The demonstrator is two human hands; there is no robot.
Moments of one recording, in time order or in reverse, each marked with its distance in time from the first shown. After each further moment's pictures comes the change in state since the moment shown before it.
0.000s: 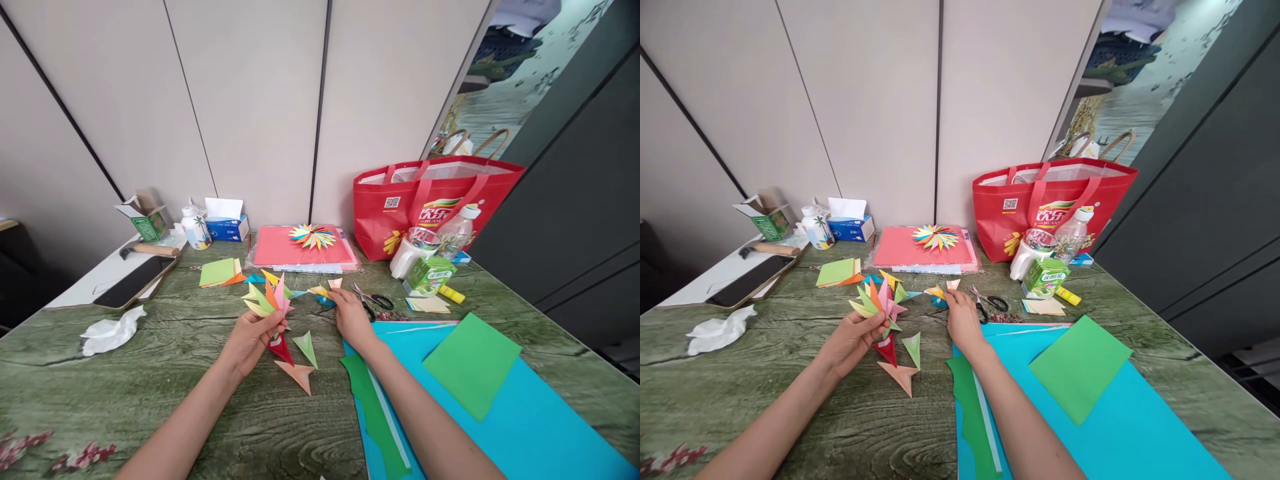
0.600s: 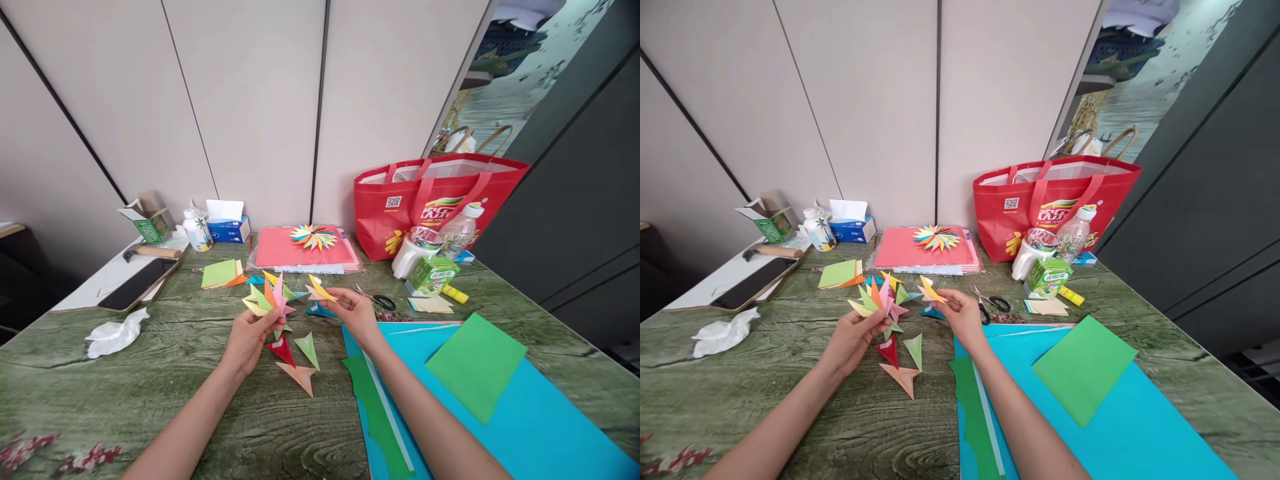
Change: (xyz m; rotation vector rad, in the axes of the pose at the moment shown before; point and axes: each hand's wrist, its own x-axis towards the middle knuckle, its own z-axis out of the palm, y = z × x) left_hand 0.006 -0.004 -0.006 0.108 0.078 0.127; right_hand 0.009 -0.031 -0.020 1.237 0.070 0.375
